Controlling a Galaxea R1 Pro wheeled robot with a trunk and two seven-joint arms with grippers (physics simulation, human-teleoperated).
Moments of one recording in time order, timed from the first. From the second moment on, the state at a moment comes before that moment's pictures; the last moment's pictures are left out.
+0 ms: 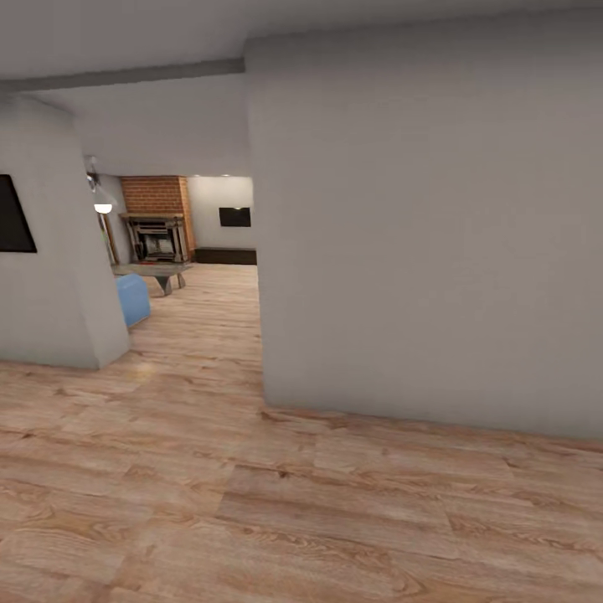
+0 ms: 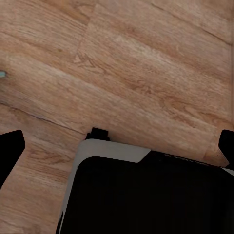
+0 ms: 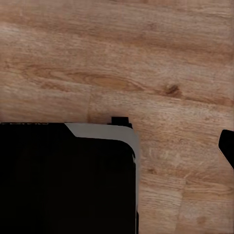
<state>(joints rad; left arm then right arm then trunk) -0.29 0.02 -0.15 0.00 0.42 -0.03 0.00 -0.23 -0.03 -0.01 0.03 0.02 -0.10 0.02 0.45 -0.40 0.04</state>
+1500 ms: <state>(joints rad) -0.29 0.02 -0.16 0.00 0.42 -0.03 0.00 -0.23 -0.03 -0.01 0.03 0.02 -0.10 0.02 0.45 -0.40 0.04</state>
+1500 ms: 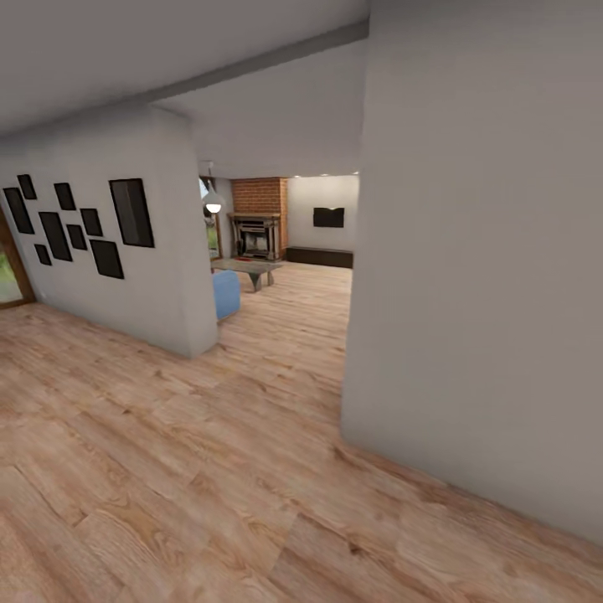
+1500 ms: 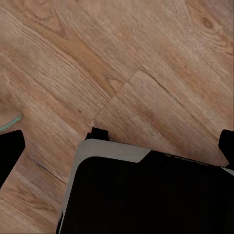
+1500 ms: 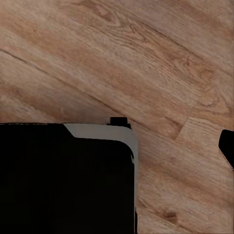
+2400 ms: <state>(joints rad) -0.29 0.02 -0.16 0.00 0.42 -0.03 0.00 -0.23 -0.03 -0.01 0.03 0.03 -0.09 0.02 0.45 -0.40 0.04</state>
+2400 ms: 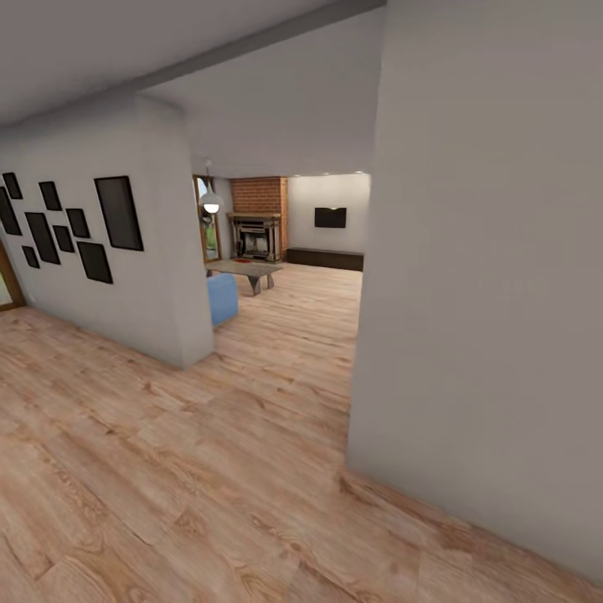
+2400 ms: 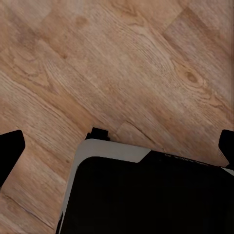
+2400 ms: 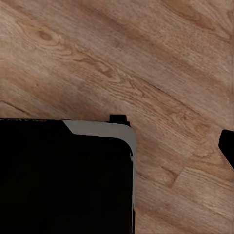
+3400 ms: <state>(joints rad) -0.29 0.02 -0.16 0.00 0.42 -0.03 0.00 -0.23 -0.03 -0.01 0.03 0.03 -0.10 0.02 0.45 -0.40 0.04</state>
